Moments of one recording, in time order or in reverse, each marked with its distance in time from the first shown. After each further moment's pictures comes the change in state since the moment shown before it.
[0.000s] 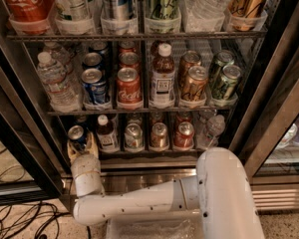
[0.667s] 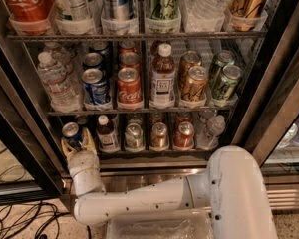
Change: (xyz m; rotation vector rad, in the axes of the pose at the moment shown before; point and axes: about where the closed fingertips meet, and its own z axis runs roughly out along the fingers) arm -0.040 -0.003 -0.006 -0.057 -0.008 0.039
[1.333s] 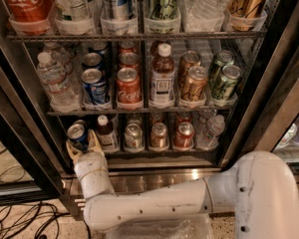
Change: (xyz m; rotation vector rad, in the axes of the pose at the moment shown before) arm -0.020 -0.019 -0.029 -0.048 0.067 0.011
